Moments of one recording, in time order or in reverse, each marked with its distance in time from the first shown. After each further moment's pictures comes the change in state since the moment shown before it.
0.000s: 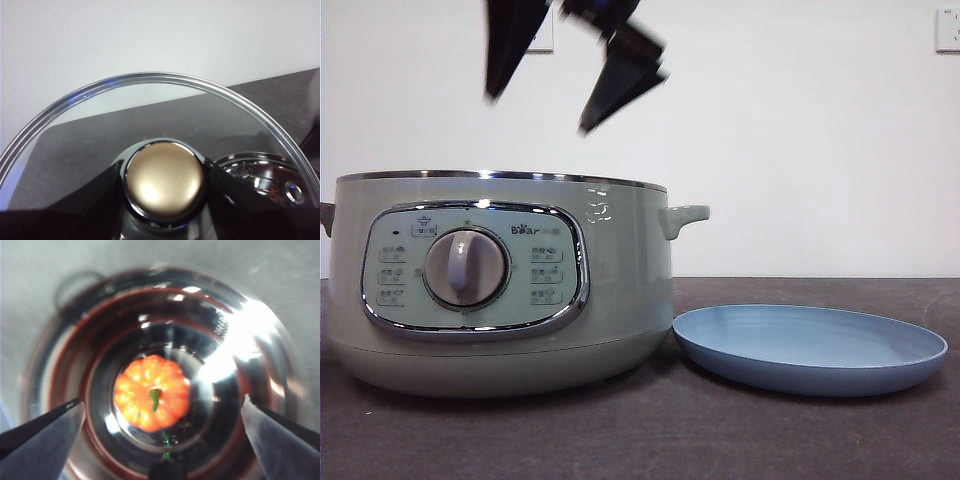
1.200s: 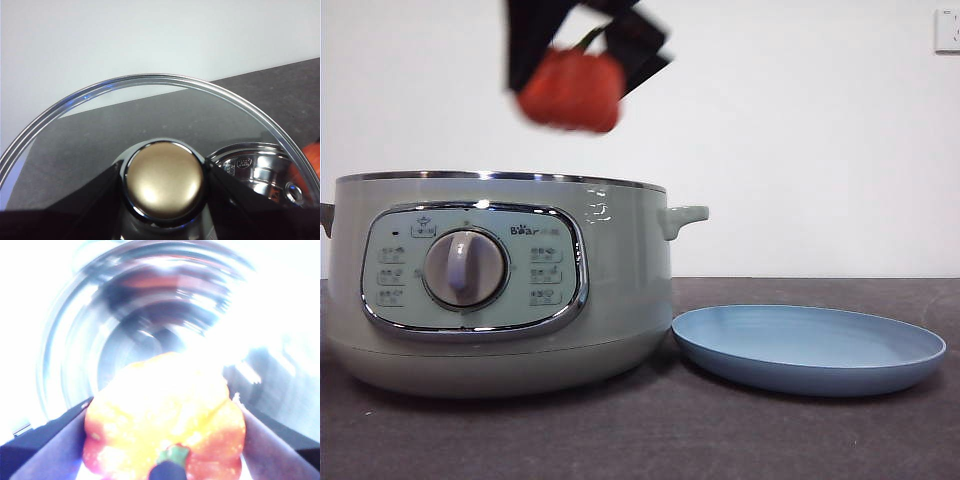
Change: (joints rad) left arm 0.000 0.000 0.000 -0.031 0.003 0.000; right arm -0.026 -0.088 0.001 -0.129 0.002 -0.063
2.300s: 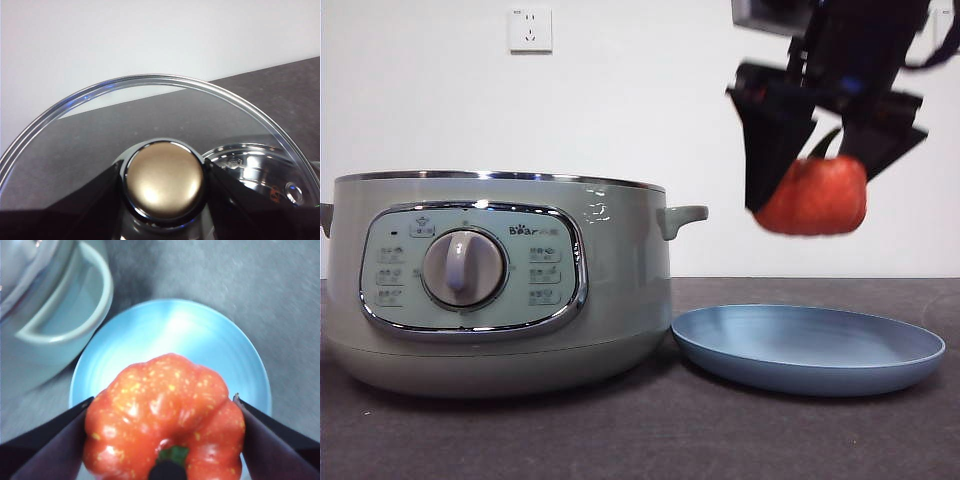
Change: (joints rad) left arm 0.000 0.001 0.000 0.006 0.035 0.000; right arm -0.240 -0.421 -0.811 0.404 0.182 0.181
